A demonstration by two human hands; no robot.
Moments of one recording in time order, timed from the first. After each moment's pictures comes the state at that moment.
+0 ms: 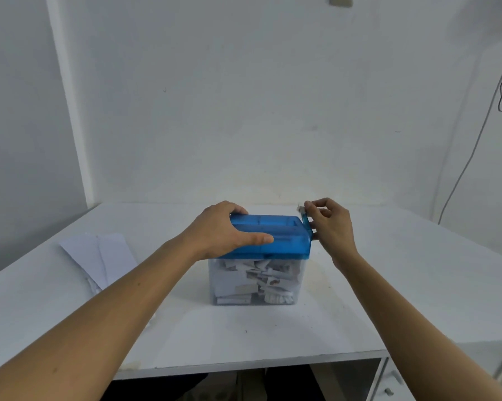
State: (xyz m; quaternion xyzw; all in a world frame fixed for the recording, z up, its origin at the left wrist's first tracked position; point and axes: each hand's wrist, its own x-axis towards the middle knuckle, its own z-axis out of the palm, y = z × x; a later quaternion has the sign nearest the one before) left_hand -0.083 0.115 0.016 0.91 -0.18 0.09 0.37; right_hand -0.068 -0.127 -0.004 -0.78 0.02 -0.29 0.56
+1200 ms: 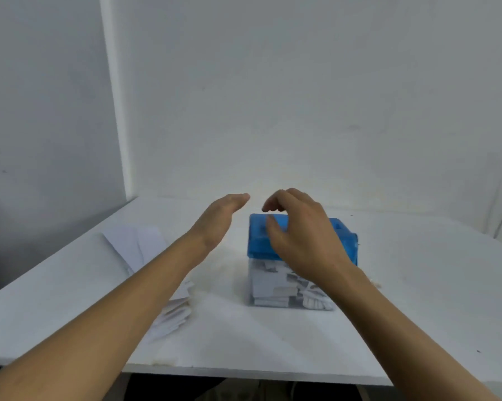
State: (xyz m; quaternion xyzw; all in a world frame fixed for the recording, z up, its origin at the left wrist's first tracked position) left_hand -0.079 0.158 0.016 0.79 -0.12 0.08 0.59; right_hand -0.135 -0.010 0.030 -0.89 -0.21 -0.32 0.24
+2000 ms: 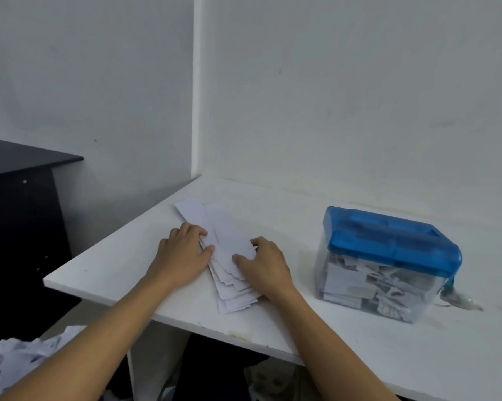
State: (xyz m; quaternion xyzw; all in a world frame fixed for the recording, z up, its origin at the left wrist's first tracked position) left_hand -0.102 0.331 -0.103 0.96 0.08 0.16 0.22; right_hand -0.080 0.146 -0.088 -0.92 -0.12 -0.02 0.36
